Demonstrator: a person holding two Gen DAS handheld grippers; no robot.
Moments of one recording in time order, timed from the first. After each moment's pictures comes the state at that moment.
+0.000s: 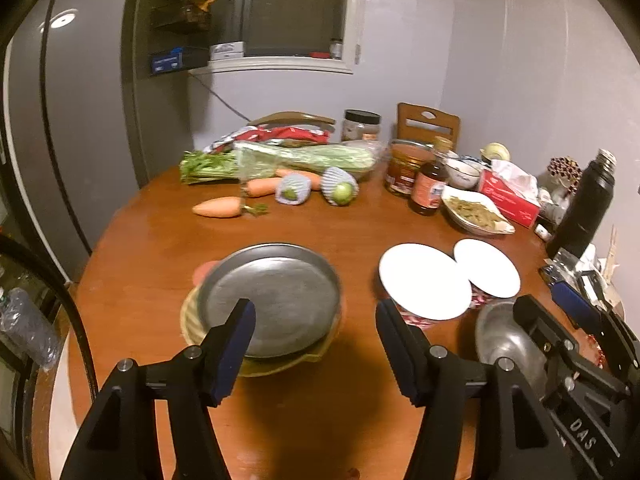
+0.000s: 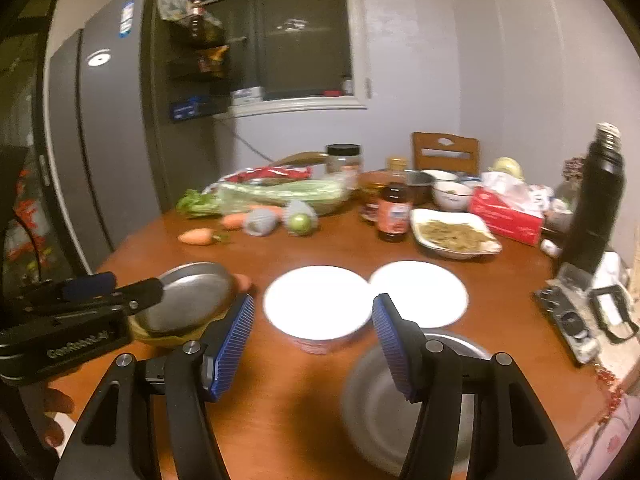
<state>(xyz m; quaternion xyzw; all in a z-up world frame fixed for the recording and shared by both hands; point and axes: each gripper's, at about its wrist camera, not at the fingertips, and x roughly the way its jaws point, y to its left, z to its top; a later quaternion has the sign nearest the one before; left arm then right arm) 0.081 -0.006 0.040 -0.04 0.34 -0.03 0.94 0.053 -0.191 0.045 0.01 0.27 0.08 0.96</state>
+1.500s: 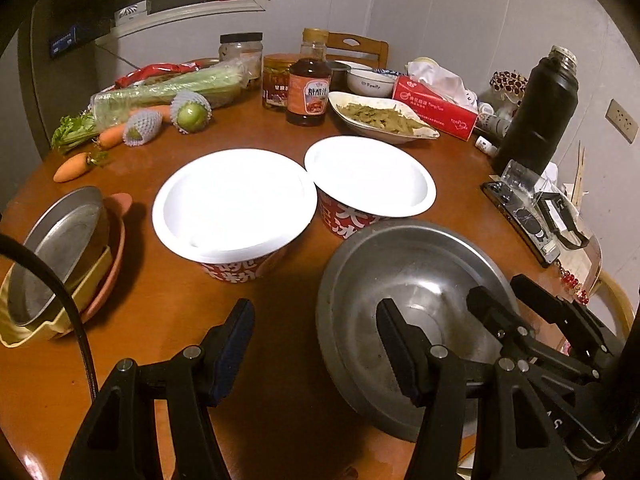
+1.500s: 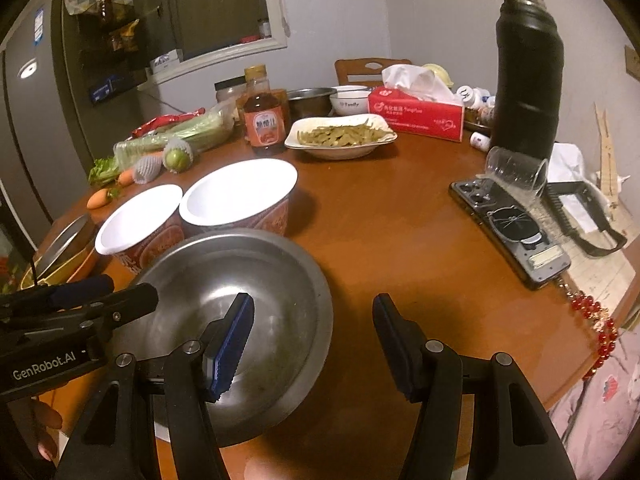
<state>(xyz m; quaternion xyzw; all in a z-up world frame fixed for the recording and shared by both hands) 0.118 -0.153 -0.037 0.00 0.44 -0.14 0.89 0.071 -0.335 -0.046 0.07 0.38 0.01 0.92</state>
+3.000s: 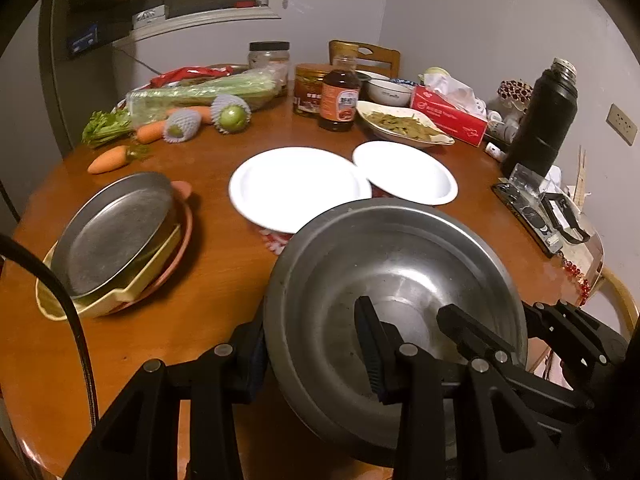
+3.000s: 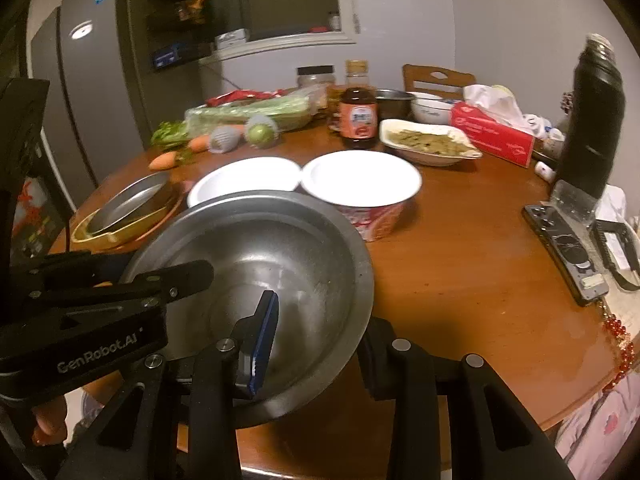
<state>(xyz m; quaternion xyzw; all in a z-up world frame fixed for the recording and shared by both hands) 0.090 -0.103 -0.025 0.00 0.42 -0.12 0.90 0.054 -0.257 -0.031 0.01 0.38 0.11 0.92</state>
